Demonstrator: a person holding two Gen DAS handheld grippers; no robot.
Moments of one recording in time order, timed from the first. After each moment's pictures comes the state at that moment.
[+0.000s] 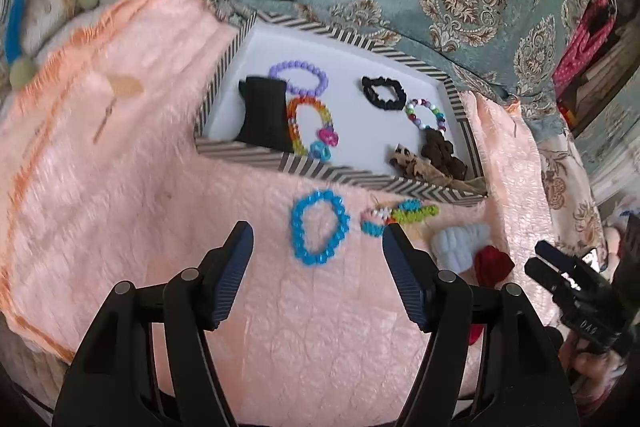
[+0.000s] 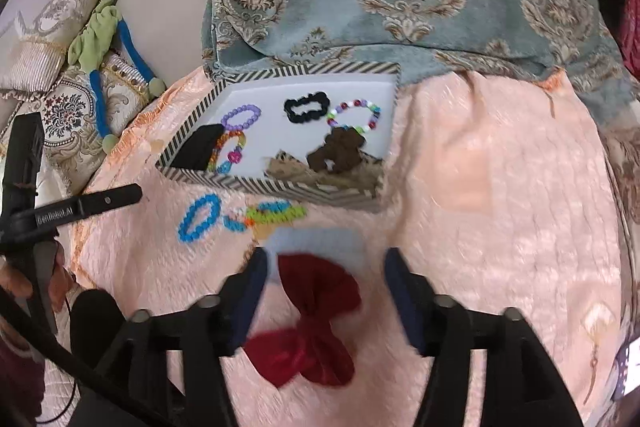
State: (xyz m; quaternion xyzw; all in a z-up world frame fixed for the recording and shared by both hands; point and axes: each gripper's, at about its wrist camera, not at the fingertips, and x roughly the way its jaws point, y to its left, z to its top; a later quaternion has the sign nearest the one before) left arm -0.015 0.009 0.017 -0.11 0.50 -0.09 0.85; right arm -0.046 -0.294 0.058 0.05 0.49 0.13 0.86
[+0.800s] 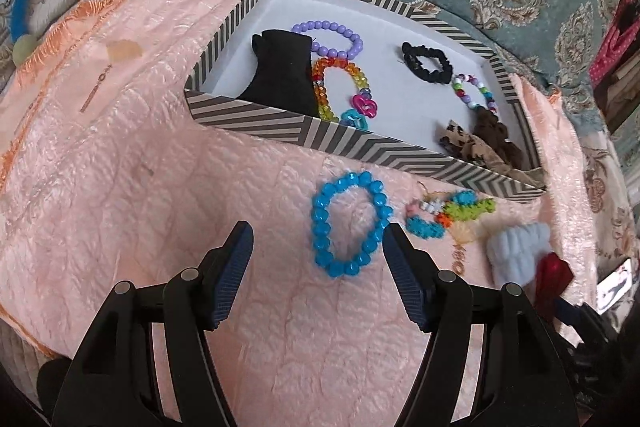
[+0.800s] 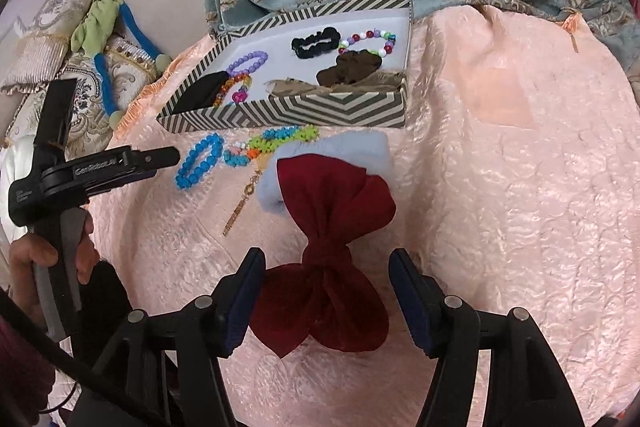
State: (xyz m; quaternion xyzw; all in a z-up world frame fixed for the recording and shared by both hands) left arm 0.008 -0.007 -0.042 -0.09 0.52 -0.04 0.85; right arm -0.068 -0.281 -0.002 0.08 0.52 0.16 0.83
